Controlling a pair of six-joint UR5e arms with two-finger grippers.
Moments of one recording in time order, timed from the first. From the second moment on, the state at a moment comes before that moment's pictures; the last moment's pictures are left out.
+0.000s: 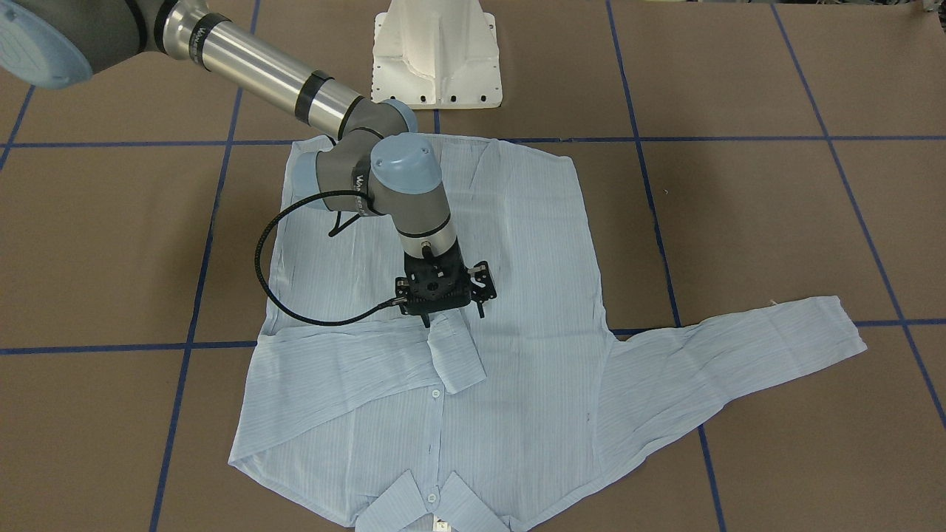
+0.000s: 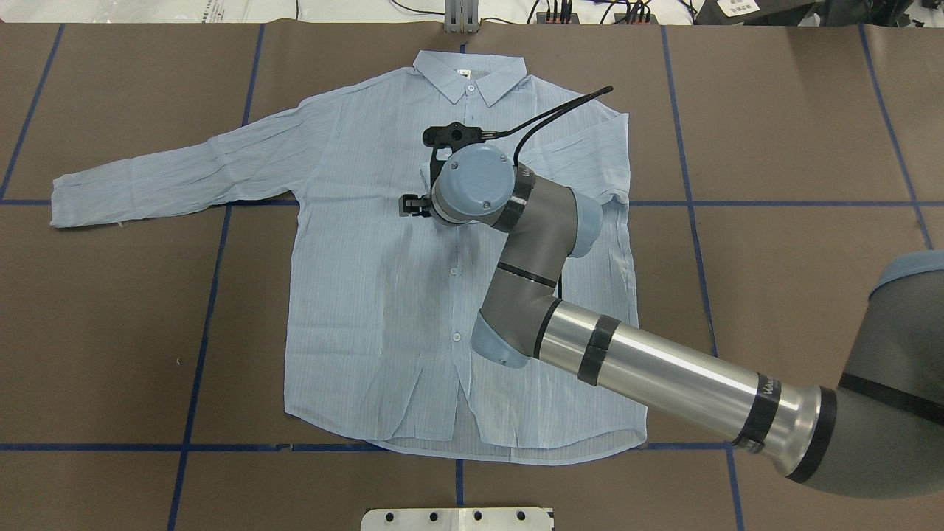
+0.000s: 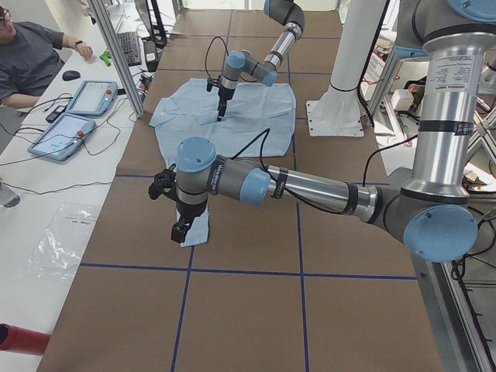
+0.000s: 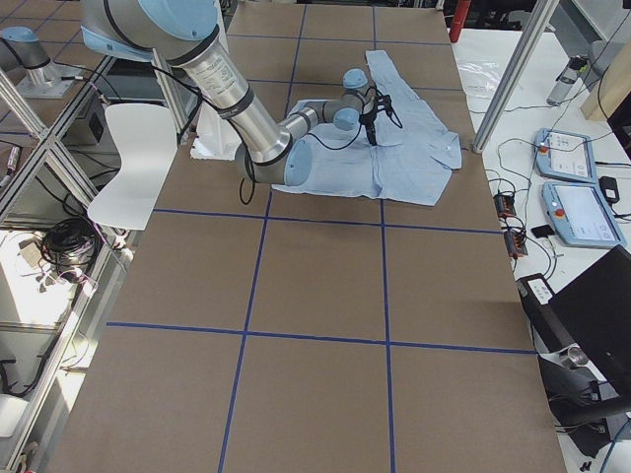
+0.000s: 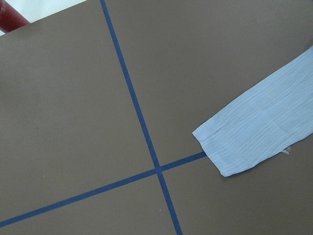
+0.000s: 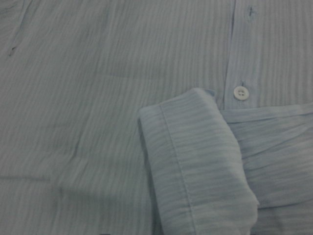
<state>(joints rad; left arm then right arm) -1.56 -1.62 -1.72 -1.68 -2.29 0.12 0.52 -0.61 1.07 -1.02 1.64 1.18</state>
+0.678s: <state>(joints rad) -1.56 -1.62 -1.71 -1.68 -2.29 0.12 0.42 -0.46 1.00 -1.01 1.48 1.18</state>
